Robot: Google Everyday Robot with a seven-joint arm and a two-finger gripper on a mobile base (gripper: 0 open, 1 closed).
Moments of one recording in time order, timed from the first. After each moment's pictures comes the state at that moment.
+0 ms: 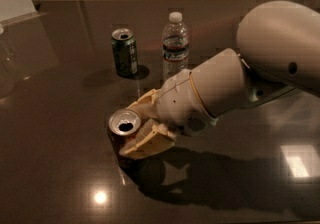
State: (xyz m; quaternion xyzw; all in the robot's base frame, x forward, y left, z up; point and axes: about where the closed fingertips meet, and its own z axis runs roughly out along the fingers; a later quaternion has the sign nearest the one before) arm 0.359 0.045 0.899 -0.65 0.62 0.30 0.31
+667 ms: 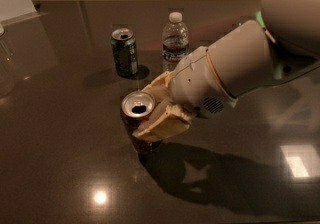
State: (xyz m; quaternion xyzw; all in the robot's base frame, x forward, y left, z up) arm 0.370 0.021 0.929 -0.65 0.64 0.26 0.31
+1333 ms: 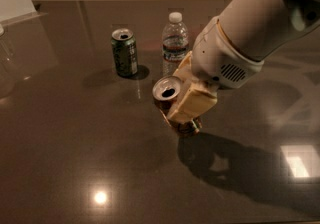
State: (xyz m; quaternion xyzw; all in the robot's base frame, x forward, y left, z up) arm 0.399 -0.037 0.942 -0.66 0.71 0.14 0.22
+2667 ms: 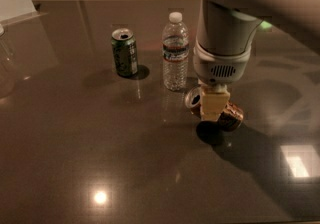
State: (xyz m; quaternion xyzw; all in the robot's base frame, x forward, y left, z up) arm 0.435 -0.103 0.896 -0.67 0.74 -0.03 0.02
